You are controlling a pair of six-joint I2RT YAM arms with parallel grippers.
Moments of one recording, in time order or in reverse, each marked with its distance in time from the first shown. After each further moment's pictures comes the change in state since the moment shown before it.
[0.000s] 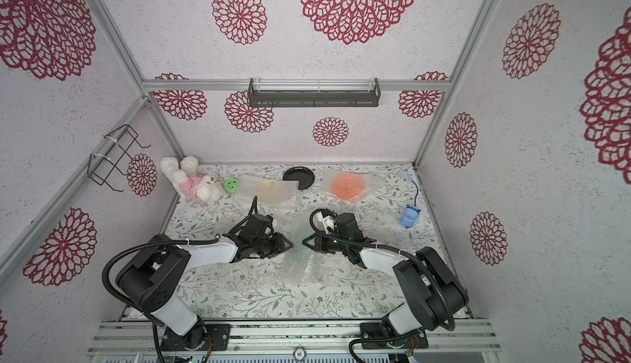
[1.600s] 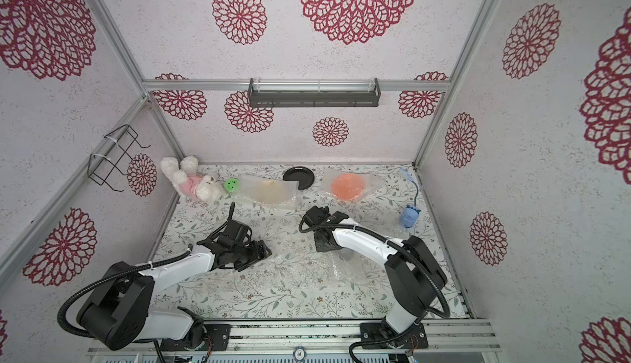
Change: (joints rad) left arm 0.105 -0.255 -0.093 -0.364 -0.156 0.054; right arm 0.212 0.171 0.520 -1.099 0.942 -0.194
